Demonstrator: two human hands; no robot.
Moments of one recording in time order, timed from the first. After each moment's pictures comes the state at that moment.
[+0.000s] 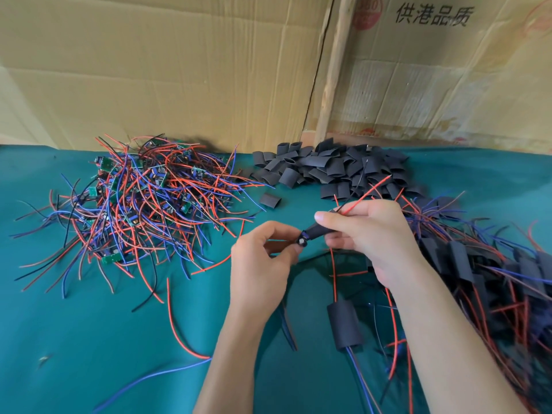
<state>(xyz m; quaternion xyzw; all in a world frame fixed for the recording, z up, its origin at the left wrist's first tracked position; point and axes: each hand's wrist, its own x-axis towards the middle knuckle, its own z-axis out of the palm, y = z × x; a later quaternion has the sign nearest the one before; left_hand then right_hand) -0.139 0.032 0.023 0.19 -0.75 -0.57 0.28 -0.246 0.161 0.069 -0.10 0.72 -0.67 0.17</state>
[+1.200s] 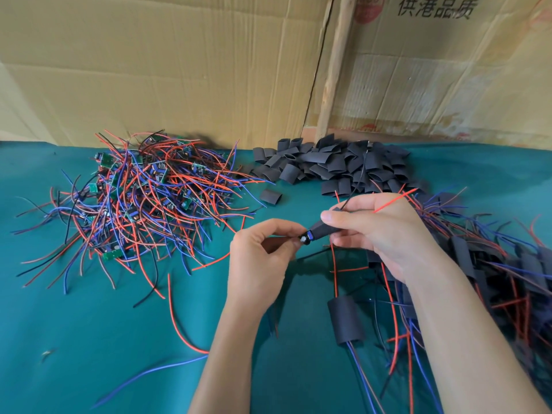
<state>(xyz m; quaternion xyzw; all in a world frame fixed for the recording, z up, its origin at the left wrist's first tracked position) -0.139 0.029 0.024 0.17 -0.74 -0.59 0.29 -0.249 0.172 0.079 -0.13 0.72 -0.64 0.23</state>
